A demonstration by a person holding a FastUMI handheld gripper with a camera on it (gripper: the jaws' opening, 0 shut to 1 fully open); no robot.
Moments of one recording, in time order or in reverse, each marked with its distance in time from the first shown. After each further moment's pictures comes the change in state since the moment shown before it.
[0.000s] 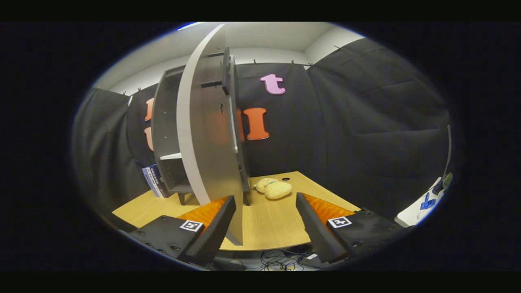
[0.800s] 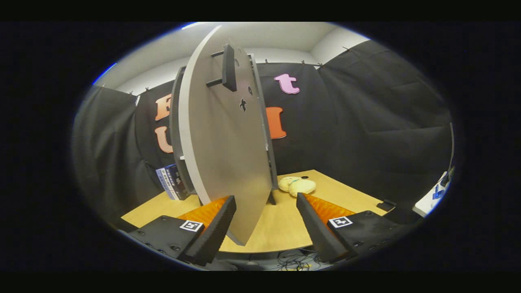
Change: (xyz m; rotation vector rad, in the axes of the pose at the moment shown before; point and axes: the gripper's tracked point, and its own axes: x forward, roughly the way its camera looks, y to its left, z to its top) arm 0.005 0.116 -0.017 0.024 0.007 0.066
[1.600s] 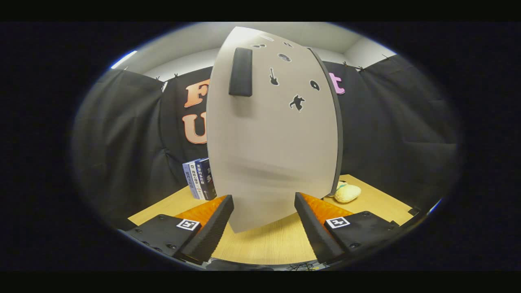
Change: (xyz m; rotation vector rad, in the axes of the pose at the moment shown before) arm 0.066 0.167 -0.004 -0.140 0.025 0.121
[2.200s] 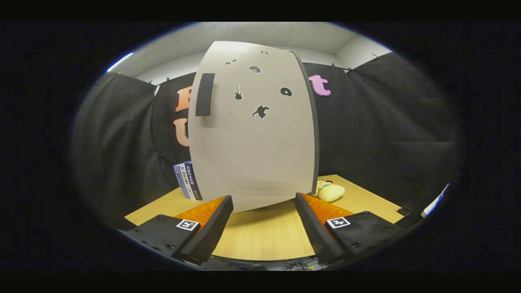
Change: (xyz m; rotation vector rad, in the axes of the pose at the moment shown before) arm -0.036 -0.060 -0.001 0.034 -0.006 -0.049
